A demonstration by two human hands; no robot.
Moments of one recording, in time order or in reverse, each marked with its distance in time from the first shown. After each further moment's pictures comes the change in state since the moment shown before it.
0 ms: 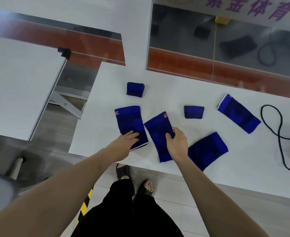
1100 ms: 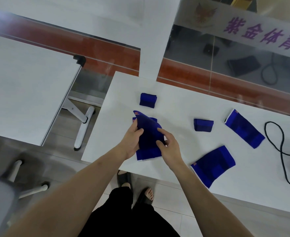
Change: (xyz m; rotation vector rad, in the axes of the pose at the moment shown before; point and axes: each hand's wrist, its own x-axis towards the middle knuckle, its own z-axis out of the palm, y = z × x) left_hand -0.021 -0.003 -0.069 -1.899 0.314 -0.113; right_hand -0.036 -0.083 0.033 0.306 -0.179 -0.180
